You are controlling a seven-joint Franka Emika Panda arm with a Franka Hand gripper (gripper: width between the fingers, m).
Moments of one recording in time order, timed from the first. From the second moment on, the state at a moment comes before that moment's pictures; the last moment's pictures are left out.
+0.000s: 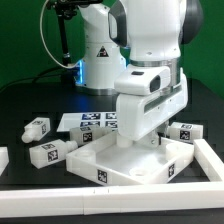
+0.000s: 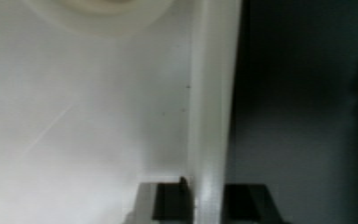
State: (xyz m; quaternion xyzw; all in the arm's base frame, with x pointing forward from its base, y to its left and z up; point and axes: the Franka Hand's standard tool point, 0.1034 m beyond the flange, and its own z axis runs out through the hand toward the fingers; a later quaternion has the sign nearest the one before) arm 0.498 0.078 0.014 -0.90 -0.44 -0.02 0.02
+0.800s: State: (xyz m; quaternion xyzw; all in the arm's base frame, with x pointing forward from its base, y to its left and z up) arm 0.492 0.075 0.014 -0.85 -0.53 0.00 0.02
